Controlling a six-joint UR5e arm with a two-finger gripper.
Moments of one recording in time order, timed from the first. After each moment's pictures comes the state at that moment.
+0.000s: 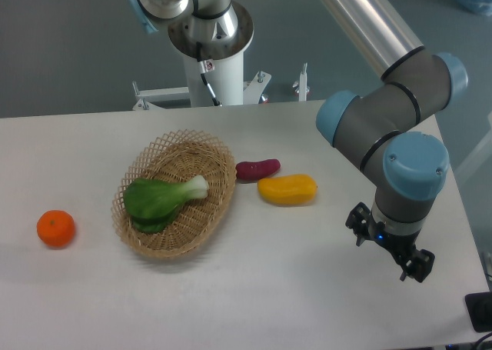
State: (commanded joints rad) arm 2.57 -2.22 -1.14 -1.19 1.59 1.40
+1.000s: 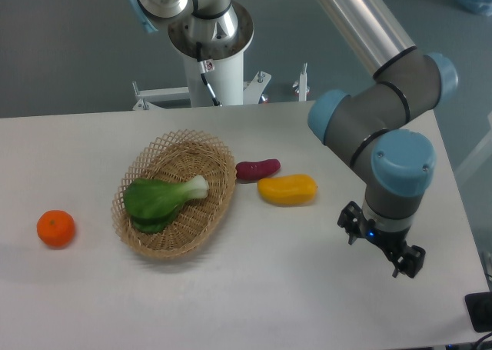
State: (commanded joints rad) arm 2.55 -2.11 -1.36 -1.11 1.58 1.35
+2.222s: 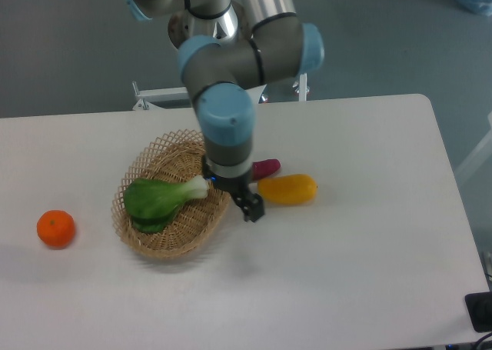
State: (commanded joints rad) arm 2.24 -1.81 -1.85 -1.02 1.58 1.18
